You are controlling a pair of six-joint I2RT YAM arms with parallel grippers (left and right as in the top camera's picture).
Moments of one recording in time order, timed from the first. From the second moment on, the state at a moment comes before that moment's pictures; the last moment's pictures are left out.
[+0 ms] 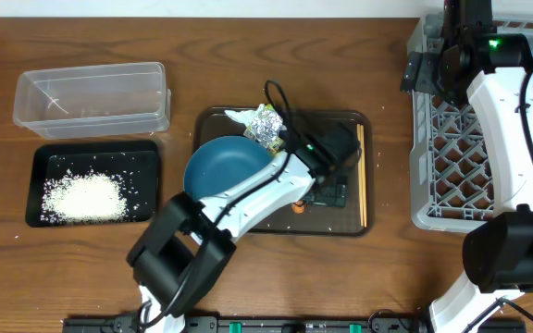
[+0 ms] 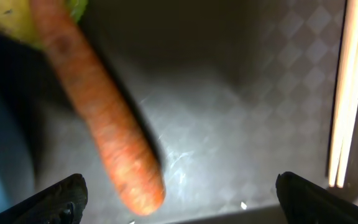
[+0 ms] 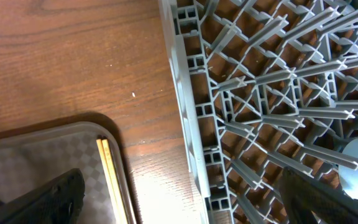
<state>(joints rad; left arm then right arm) -0.83 1.96 1.42 -0.85 -0.01 -0.68 0.04 1.87 1.84 -1.12 0.15 0.28</state>
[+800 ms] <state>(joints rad) -0.87 2.01 1.42 -0.81 -0.15 -0.77 0.04 1.87 1.84 -1.12 0.15 0.28</state>
